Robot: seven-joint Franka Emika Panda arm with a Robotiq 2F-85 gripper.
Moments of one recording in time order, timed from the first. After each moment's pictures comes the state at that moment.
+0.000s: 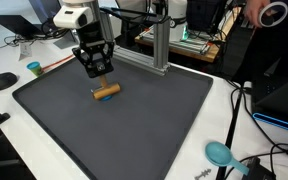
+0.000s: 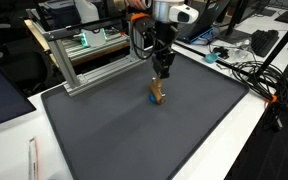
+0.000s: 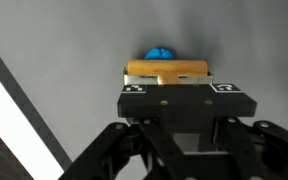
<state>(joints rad) -0.08 0.39 0.06 -1.89 -0.11 2.35 -1.09</state>
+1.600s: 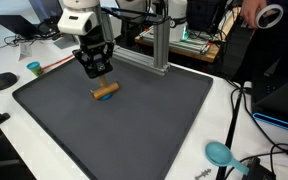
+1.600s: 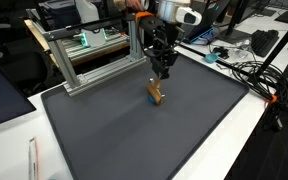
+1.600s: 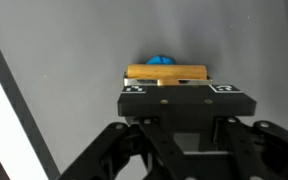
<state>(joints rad) -0.05 0.41 0.06 -1.84 -0.23 2.28 -1.09</state>
